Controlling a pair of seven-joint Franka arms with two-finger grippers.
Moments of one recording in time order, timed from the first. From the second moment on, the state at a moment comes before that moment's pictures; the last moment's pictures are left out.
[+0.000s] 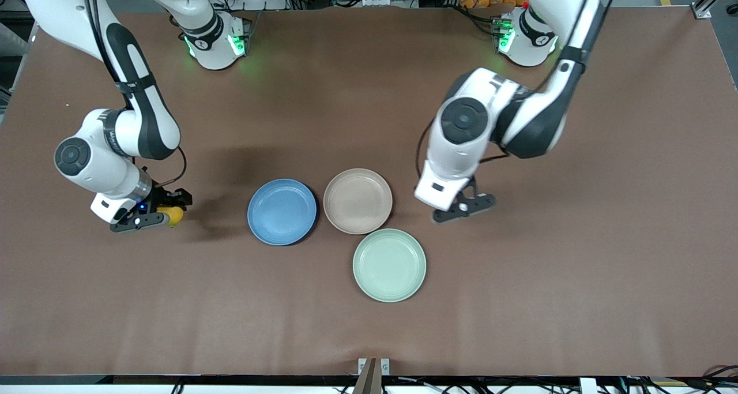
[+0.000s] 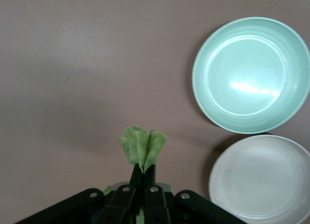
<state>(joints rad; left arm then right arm) -0.51 0.51 -0.06 -1.44 0.08 1.91 -0.83 0.12 0.35 -0.16 -2.14 0.11 2.51 -0.33</state>
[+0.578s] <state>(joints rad) -0.36 0.47 -0.06 -1.44 0.08 1.82 -0.52 0.08 0.44 -0.16 -2.17 0.11 2.60 -0.36</state>
